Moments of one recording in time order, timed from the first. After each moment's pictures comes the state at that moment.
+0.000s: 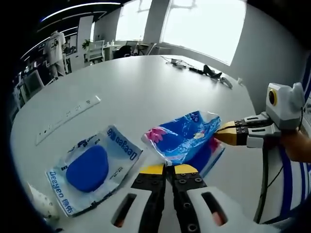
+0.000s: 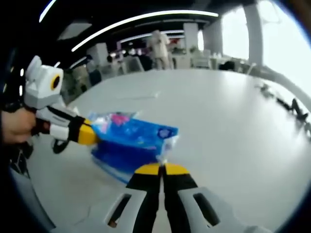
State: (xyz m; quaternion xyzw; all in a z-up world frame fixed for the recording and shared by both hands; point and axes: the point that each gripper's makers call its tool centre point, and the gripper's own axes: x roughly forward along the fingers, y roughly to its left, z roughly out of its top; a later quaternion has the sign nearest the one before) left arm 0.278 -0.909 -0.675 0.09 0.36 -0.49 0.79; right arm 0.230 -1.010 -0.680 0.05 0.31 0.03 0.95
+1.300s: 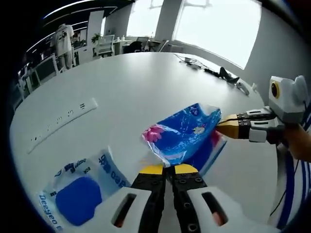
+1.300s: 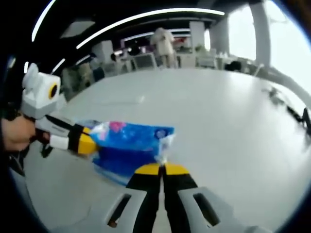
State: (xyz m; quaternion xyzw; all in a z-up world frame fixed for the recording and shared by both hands) left arm 0.340 -0.965 -0.706 0.07 0.38 -0.44 0.81; right arm 0.309 -1.074 -0.700 0.04 0.31 0.06 0.95
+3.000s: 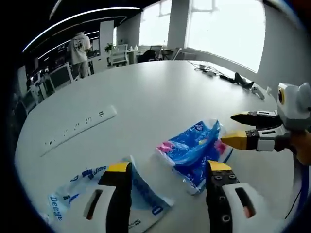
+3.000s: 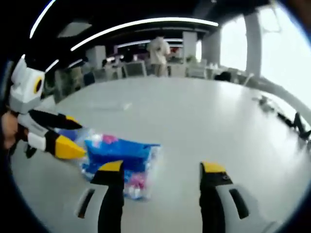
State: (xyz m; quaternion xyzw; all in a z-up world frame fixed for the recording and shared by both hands) left arm 0.363 -0.945 -0.696 0.11 0.32 -0.38 0.86; right arm 0.323 -1.094 -0.700 0.01 0.26 0.01 0.97
